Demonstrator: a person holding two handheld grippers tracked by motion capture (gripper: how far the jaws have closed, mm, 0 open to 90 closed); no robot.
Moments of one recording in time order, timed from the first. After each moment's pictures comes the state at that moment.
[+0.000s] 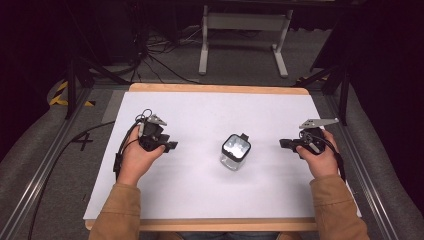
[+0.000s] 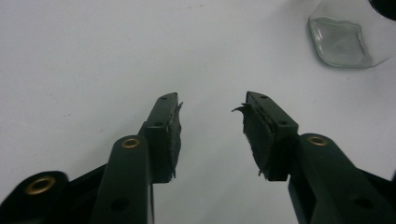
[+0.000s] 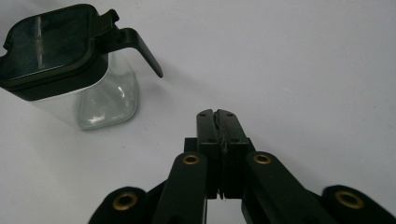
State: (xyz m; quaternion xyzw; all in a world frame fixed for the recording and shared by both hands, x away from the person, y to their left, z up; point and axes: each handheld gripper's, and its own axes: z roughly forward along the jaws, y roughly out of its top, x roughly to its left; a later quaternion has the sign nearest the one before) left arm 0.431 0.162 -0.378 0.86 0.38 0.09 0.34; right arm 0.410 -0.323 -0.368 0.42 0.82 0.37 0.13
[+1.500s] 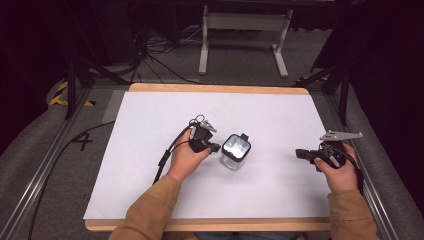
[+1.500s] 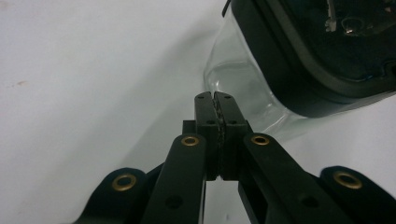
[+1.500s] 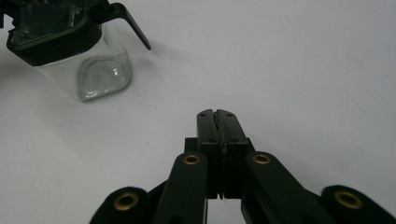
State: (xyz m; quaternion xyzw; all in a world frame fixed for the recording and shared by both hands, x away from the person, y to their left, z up) left arm 0.450 0.030 -0.413 0.88 0.28 0.02 0.38; right arm 0.371 -0.363 -0.371 0.45 0.79 0.39 0.14
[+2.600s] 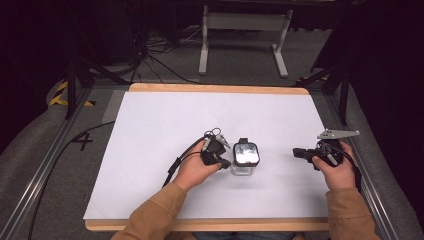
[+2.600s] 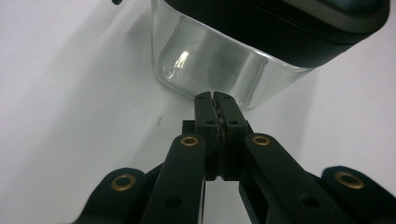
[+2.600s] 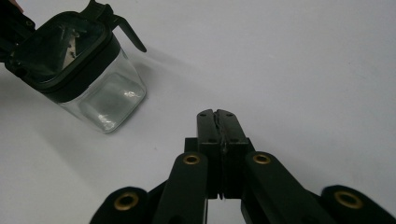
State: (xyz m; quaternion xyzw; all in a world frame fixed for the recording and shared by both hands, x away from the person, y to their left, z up) left arm 0.420 0.001 -0.416 0.92 0.22 -0.03 0.33; right arm 0.376 -0.358 -0.370 0.44 0.80 0.39 0.13
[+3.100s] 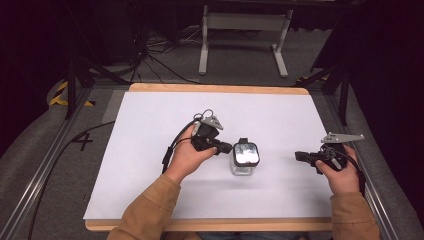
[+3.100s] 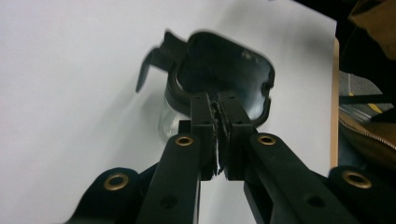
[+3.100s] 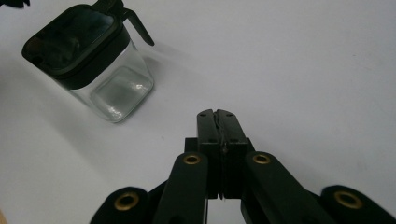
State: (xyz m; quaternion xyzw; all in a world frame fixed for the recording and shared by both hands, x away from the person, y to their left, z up) left arm 0.424 0.024 -0.352 0.87 0.21 -0.03 0.44; right arm 0.365 -0.364 -0.372 0.43 0.80 0.40 0.12
